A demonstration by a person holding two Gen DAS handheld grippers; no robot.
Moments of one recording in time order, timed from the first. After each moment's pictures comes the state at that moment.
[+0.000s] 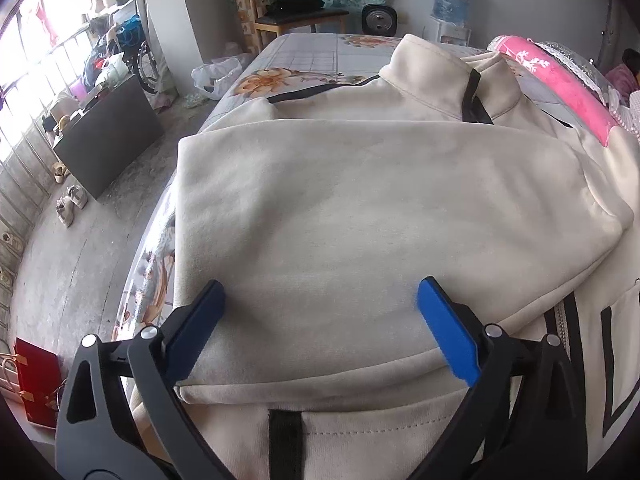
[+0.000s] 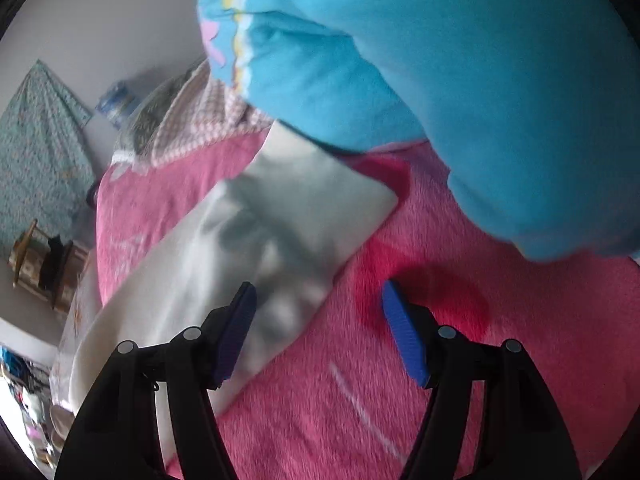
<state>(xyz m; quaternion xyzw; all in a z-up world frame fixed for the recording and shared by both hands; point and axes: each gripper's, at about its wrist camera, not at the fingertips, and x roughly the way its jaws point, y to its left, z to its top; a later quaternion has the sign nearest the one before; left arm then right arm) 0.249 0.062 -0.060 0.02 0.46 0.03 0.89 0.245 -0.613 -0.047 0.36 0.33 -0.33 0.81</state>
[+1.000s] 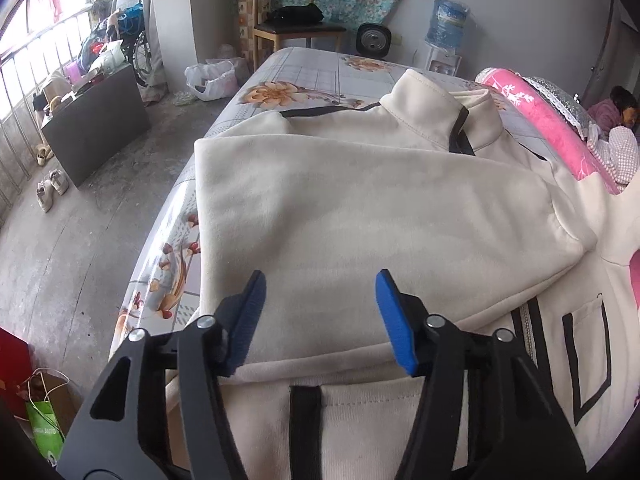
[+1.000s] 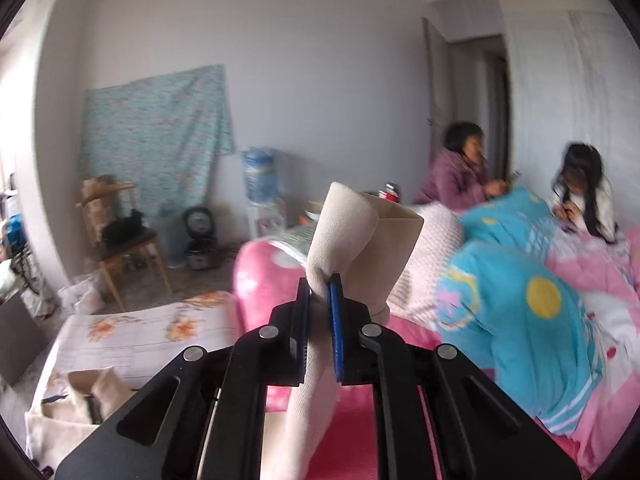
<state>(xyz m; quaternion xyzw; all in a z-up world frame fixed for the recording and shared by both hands) 0.231 0.088 -0.042 -0.04 0.45 -0.01 0.89 0.240 -0.388 0.201 0.04 0.16 -0.18 0.97</state>
